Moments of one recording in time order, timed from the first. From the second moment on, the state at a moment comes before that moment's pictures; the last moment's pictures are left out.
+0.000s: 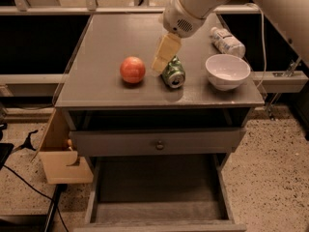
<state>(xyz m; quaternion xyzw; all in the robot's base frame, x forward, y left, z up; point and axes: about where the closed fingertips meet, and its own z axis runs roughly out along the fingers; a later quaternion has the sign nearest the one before) 0.631 -0.012 0.946 -0.65 0.70 0.08 0.30</state>
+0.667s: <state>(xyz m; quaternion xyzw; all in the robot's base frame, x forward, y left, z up) 0.646 0.013 0.916 -0.66 0.70 0.08 0.28</state>
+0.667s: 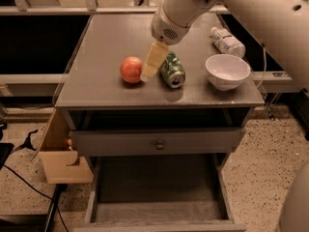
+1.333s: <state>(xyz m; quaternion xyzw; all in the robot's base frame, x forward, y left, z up) 0.662 0.040 0.899 -0.66 0.69 0.09 0.28</state>
